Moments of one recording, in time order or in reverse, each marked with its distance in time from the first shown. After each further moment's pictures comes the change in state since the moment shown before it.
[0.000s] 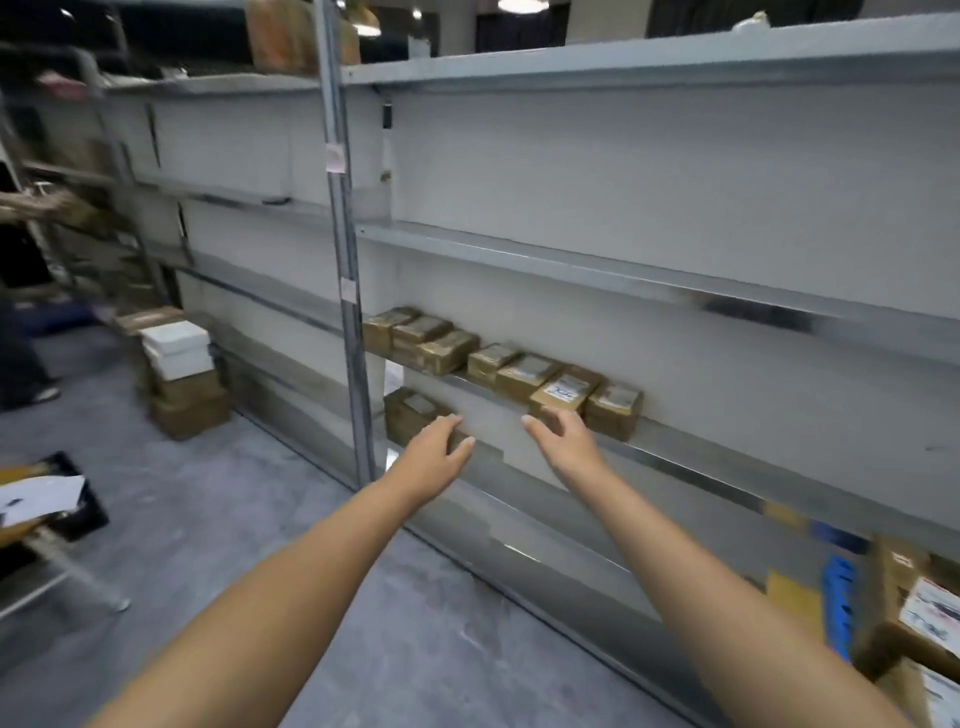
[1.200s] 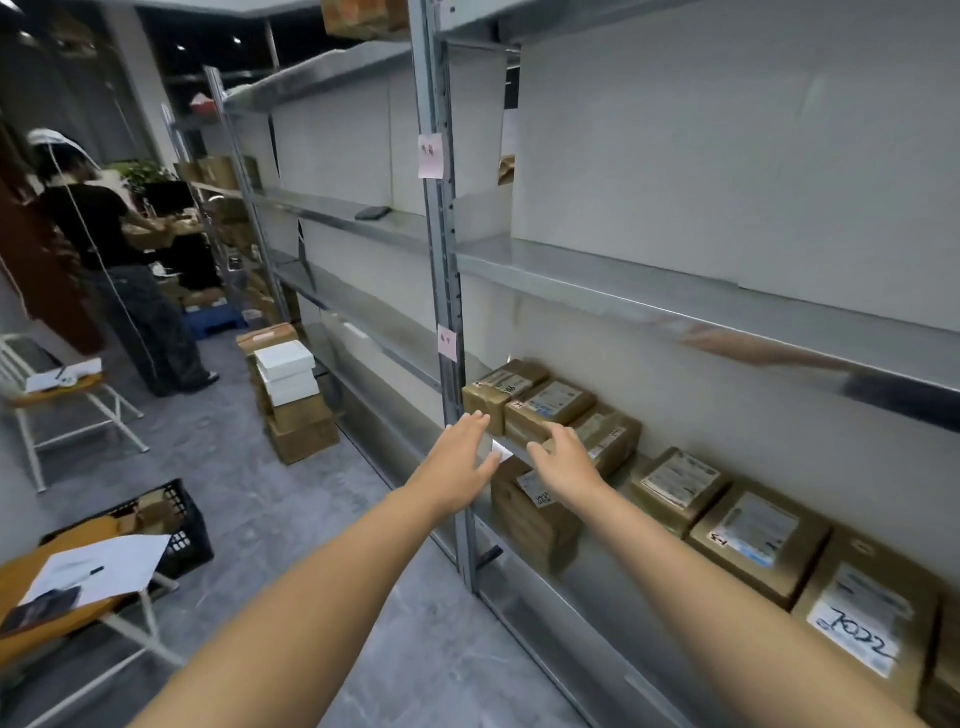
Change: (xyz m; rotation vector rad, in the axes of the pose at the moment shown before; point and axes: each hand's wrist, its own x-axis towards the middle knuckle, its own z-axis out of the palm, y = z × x) left_hand 0.424 -0.225 -0.123 0.239 0.110 -0.125; right_hand 0.470 -0.049 0.286 -0.067 -0.325 -0.055
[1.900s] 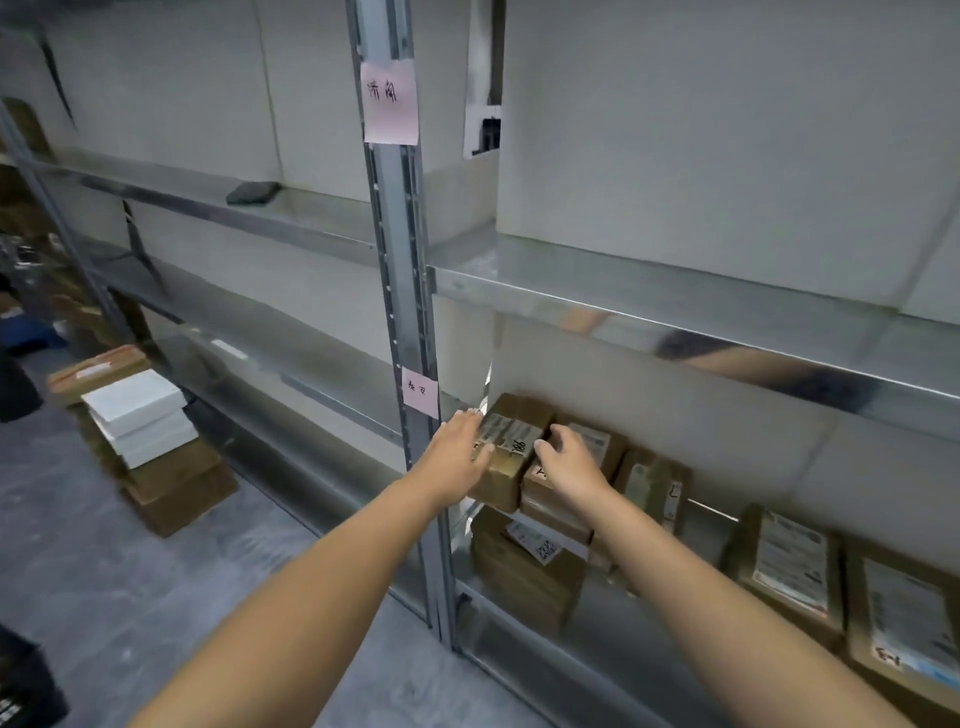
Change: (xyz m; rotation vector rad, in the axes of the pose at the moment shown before) left_hand 0.287 -0.160 0.005 -0.052 -0.198 0.185; right_hand 0.251 -0.016 0.088 0.040 0.196 0.297
